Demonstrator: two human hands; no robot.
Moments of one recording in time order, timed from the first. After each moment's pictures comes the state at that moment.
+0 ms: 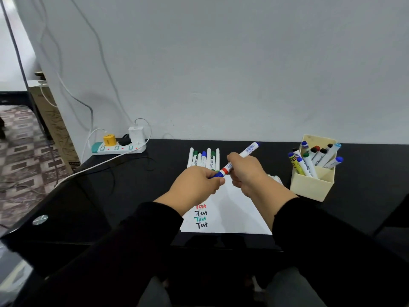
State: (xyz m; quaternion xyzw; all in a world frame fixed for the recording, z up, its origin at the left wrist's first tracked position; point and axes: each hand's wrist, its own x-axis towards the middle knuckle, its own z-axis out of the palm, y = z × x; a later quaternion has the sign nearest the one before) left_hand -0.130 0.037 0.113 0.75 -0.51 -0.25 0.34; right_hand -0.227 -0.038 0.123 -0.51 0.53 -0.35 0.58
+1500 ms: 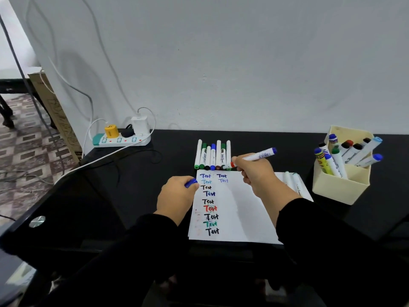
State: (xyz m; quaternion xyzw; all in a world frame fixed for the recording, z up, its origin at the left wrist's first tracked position) left_hand -0.065 0.012 0.040 0.83 -0.42 -0.14 0.32; right_hand -0.203 -0.106 0.066 -0.52 0.51 -0.36 0.59
